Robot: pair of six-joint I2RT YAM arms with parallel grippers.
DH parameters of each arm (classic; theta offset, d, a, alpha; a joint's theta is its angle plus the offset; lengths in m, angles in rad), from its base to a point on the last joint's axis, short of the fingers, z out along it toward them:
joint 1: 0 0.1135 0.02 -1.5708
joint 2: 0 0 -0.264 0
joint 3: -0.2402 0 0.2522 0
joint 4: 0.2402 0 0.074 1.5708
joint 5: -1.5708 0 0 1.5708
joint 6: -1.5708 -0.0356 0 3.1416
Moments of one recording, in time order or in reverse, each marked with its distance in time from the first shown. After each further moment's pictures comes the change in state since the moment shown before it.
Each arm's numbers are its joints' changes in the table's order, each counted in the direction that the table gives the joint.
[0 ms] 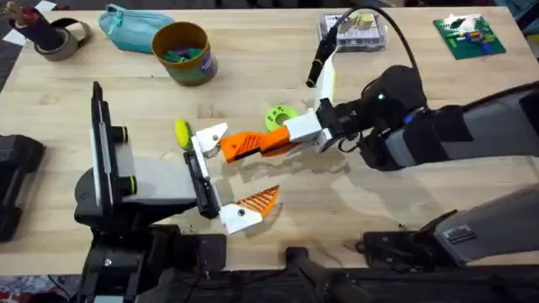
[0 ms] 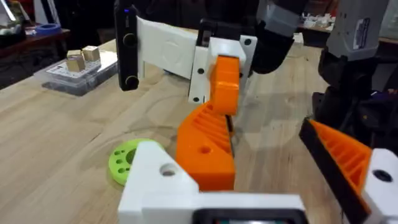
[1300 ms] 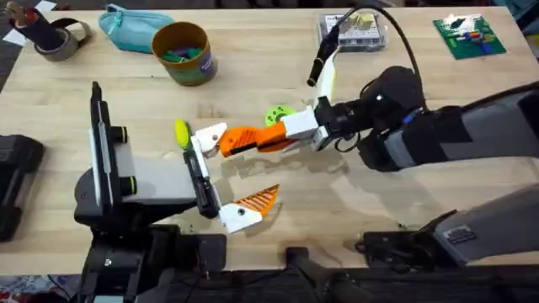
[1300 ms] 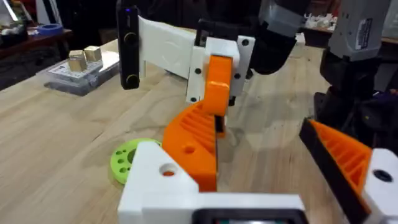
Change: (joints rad) left arm 0.000 0.000 0.000 0.000 0.002 0.000; right arm 0.013 0.000 0.000 0.001 -0.066 0.005
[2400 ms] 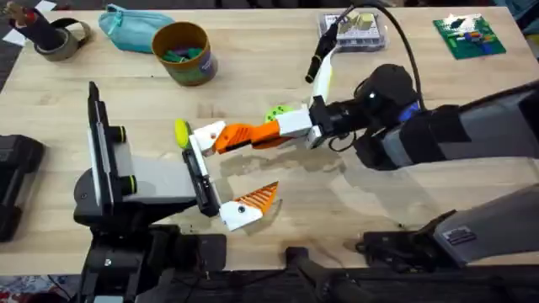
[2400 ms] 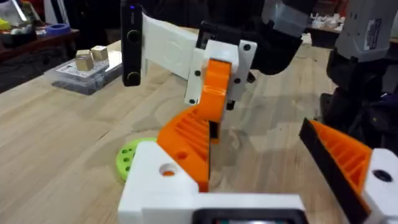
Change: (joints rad) left arm 0.000 0.000 0.000 -0.003 0.022 0.000; right arm 0.024 0.001 -0.021 0.066 -0.051 0.090
